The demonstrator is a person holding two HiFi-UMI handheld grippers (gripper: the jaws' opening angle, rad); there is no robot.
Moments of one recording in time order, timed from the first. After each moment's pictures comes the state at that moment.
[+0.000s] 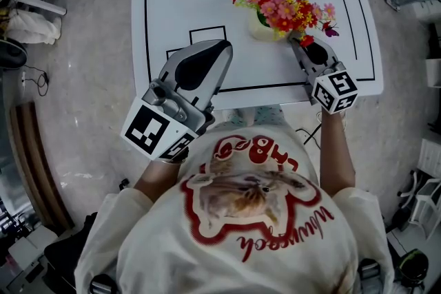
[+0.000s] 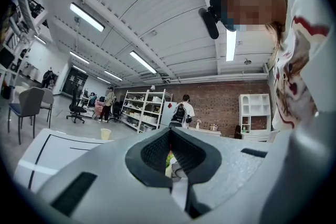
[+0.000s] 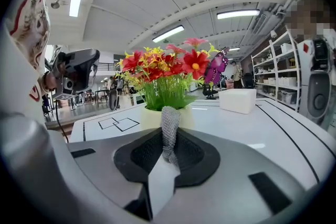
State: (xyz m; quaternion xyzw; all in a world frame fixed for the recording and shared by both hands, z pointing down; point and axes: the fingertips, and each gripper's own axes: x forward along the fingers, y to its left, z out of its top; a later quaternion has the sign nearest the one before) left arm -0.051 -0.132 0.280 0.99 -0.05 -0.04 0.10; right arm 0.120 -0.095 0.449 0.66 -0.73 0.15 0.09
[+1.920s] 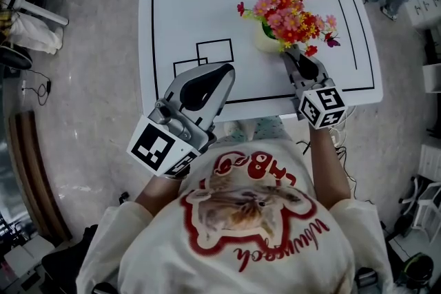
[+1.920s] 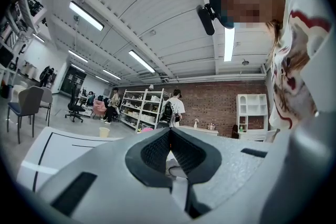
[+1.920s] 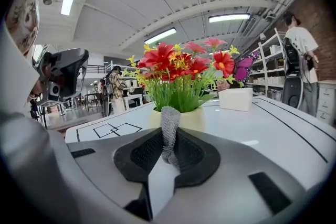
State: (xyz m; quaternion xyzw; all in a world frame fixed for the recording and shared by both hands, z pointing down) left arm -0.075 -0.122 0.285 0.99 -0.04 -0.03 0.10; right arm 0.089 -0.103 0.447 0.70 -0.70 0.15 0.07
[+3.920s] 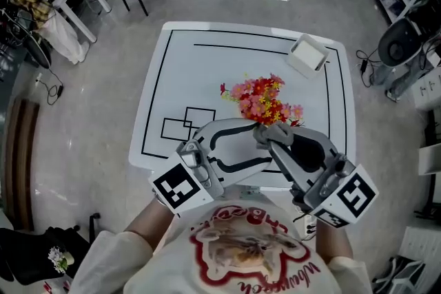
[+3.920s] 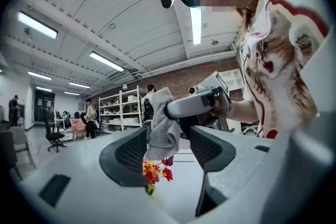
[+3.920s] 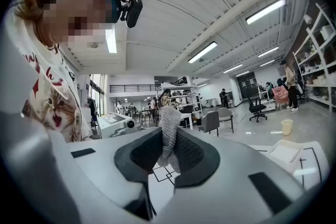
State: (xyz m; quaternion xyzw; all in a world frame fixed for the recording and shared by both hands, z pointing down) left arm 0.049 -0.054 0.247 0.99 0.07 0.03 -0.08; right arm 0.054 -0.069 0.209 0.47 -0.88 0.08 -0.01
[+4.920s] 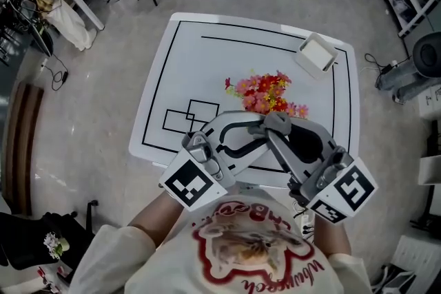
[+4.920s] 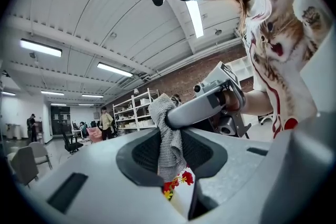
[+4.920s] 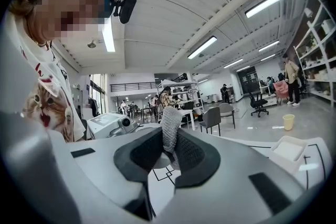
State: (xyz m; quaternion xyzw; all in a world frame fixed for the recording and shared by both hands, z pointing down) left arm 0.067 -0.074 0.240 0.99 -0.01 0.02 -0.13; right arm 0.056 -0.087 0.216 0.46 -0.88 0.10 0.00
